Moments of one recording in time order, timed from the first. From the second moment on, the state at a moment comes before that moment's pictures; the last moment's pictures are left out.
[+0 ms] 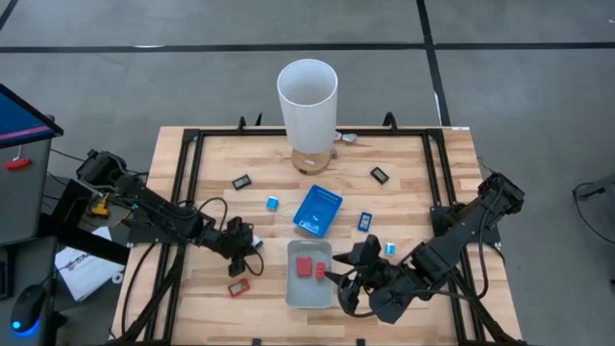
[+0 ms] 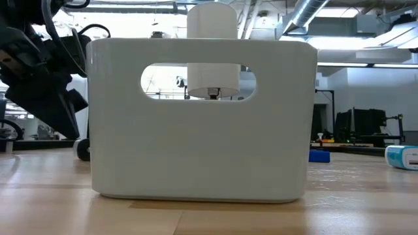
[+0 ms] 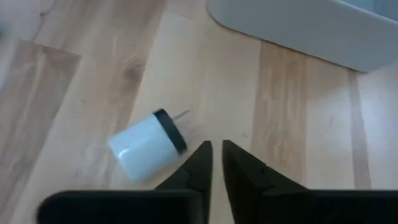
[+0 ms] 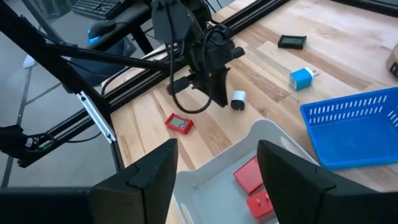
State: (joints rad) left arm -0.46 1.24 0.39 -0.03 -0.26 -0.63; right arm 0.71 1.69 1.59 -0.70 0.81 1.04
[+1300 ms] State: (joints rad) left arm -0.24 1.35 0.39 -0.01 -0.09 -0.25; right arm 0.71 1.69 1.59 -0.72 0.81 1.09
